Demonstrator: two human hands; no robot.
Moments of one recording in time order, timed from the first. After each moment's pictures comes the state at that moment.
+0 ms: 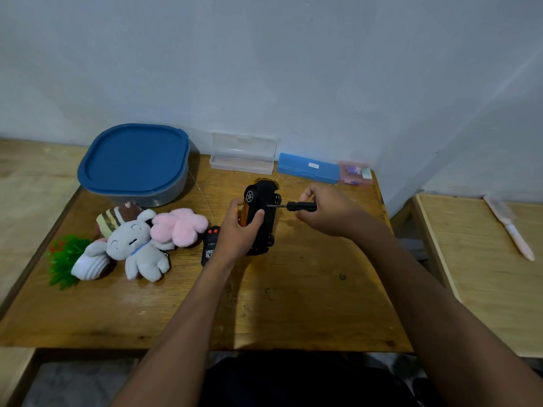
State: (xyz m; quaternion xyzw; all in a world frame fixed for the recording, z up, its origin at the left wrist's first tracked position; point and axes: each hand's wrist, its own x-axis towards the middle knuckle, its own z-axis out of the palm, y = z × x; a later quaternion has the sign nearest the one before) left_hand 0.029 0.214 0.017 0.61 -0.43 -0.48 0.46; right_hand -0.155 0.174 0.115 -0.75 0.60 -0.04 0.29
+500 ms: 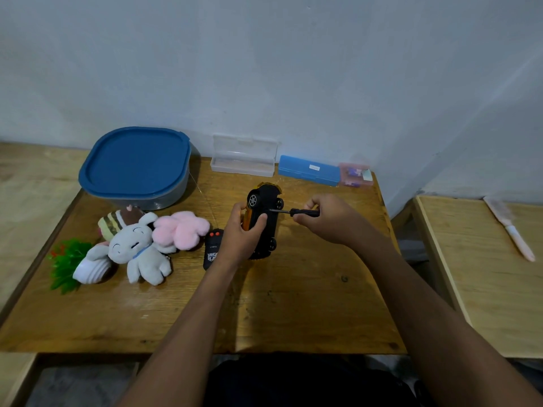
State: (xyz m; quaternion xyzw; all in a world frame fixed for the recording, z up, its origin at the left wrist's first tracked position) left_hand 0.029 0.212 0.010 0.61 -0.44 -0.47 0.45; right_hand -0.154 0.175 0.097 -0.73 0.63 -0.05 0.28
